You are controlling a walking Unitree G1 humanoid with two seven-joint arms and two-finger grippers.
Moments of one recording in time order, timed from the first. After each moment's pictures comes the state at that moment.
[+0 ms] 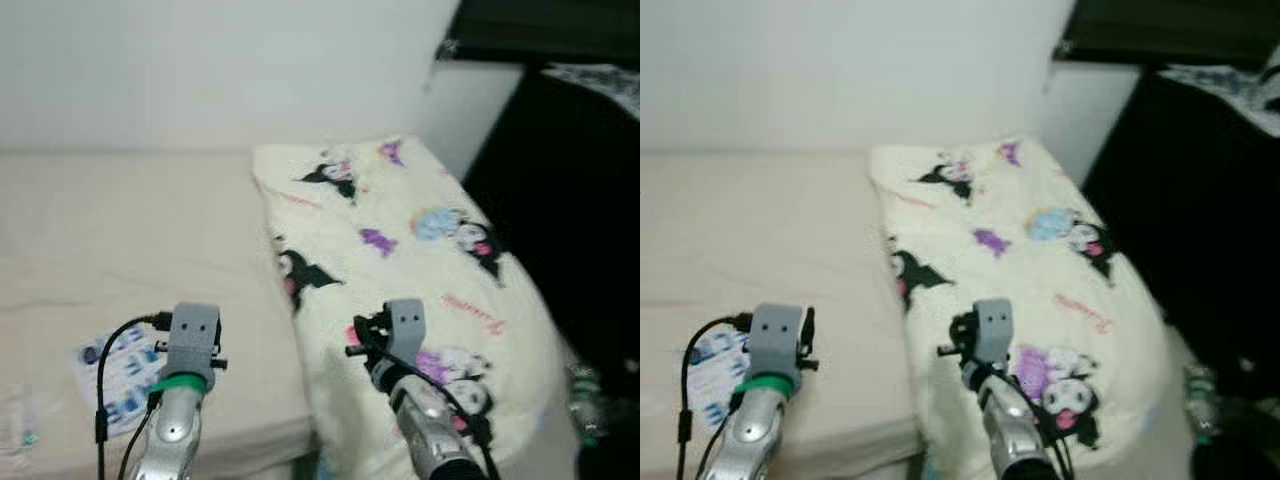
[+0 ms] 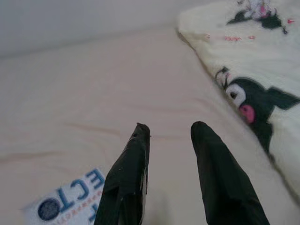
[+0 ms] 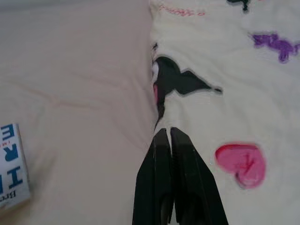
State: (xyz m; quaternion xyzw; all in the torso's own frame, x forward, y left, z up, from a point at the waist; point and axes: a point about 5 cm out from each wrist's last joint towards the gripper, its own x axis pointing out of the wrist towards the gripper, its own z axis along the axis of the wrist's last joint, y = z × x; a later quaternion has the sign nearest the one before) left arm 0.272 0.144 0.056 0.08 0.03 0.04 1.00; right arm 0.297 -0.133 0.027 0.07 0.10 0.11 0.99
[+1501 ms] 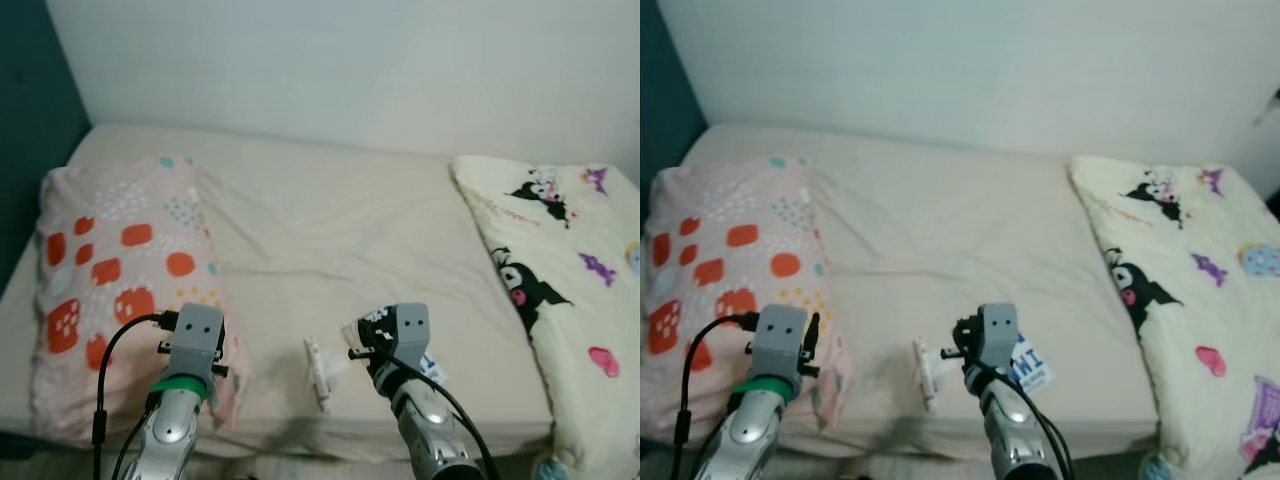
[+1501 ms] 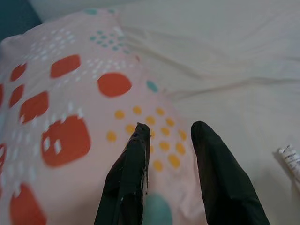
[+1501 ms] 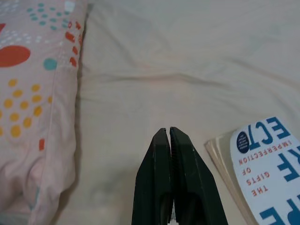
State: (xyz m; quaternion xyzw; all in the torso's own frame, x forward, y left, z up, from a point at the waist) left arm 0.269 0.152 0.055 0.11 0.05 0.03 0.99; right arm 0.296 -0.126 0.028 0.08 0.10 0.11 0.99
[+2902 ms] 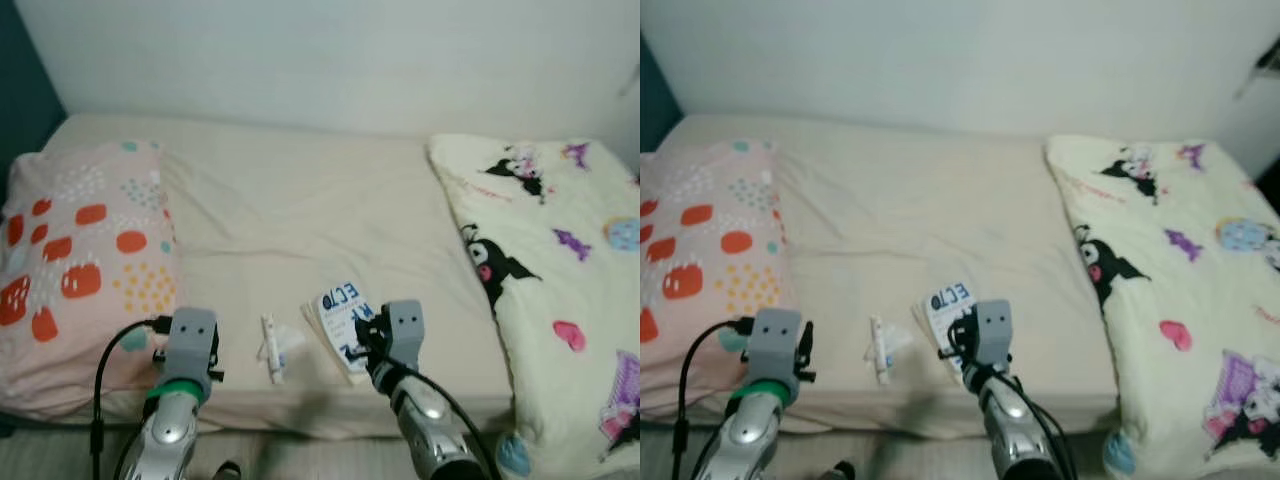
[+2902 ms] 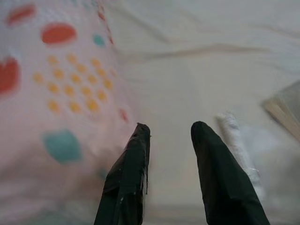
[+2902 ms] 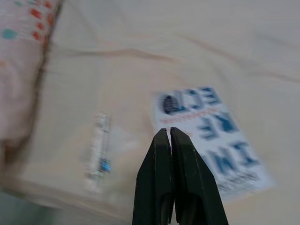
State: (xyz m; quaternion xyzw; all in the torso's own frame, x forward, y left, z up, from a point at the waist) left arm 0.264 0.157 0.041 0.06 0.12 0.07 0.99; right arm 0.298 -0.128 0.027 0.06 0.11 0.12 0.98
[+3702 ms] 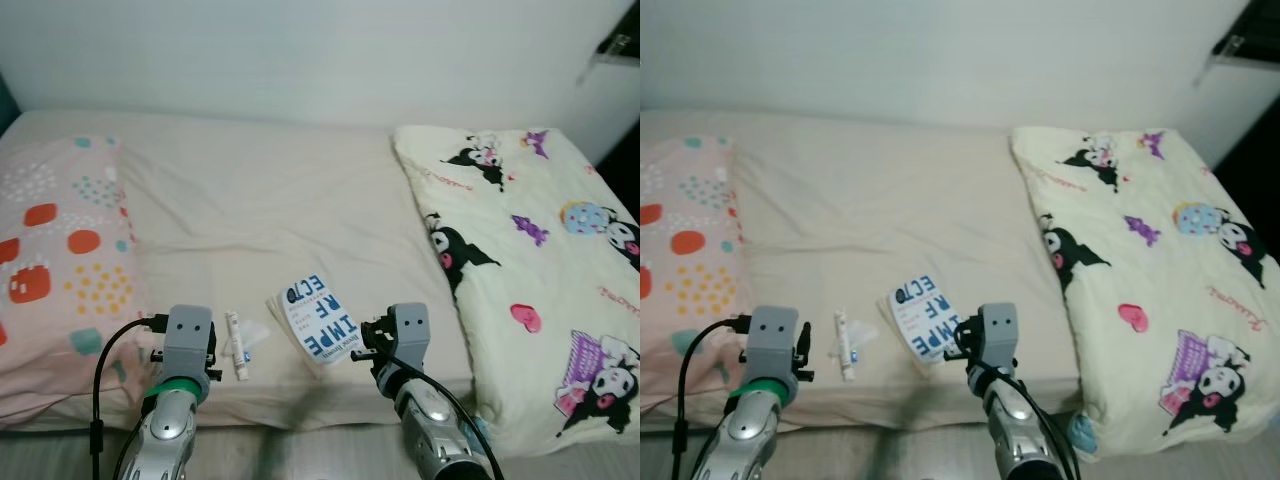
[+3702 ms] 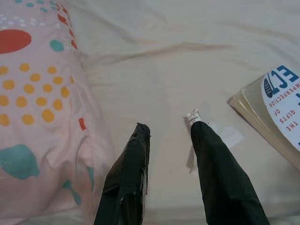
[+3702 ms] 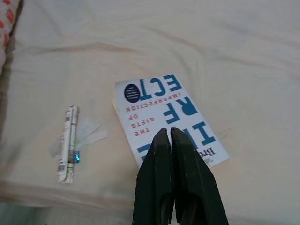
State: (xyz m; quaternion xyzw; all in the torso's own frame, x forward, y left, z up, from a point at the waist) left arm 0.269 0.161 0.044 0.08 0.11 0.07 0.99; right arm 0.297 -0.130 0.025 0.06 0.12 0.11 0.98
